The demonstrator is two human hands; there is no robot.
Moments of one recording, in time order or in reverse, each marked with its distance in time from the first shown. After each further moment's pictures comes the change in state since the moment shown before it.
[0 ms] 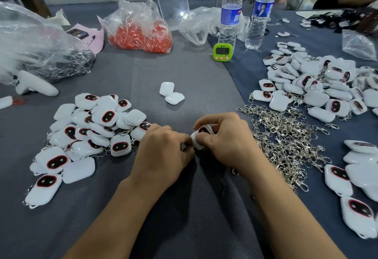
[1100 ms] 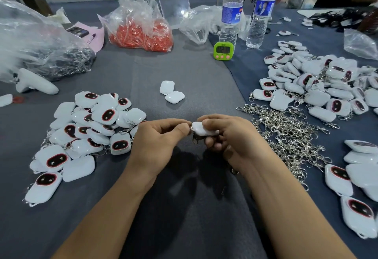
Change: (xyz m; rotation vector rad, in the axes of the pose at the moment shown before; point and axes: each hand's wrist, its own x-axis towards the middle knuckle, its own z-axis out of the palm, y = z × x) left_hand 0.009 0.002 -0.008 -0.869 -0.003 -0.503; right_hand 0.000 -0.014 -0.003 0.884 -0.146 0.382
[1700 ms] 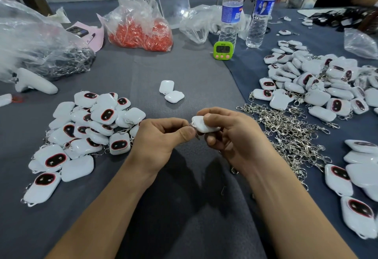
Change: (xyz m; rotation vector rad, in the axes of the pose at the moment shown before) left_hand 0.002 0.001 -0.002 -0.213 -0.184 0.034; right_hand -0.004 -0.001 -0.004 0.048 -0.106 -0.103
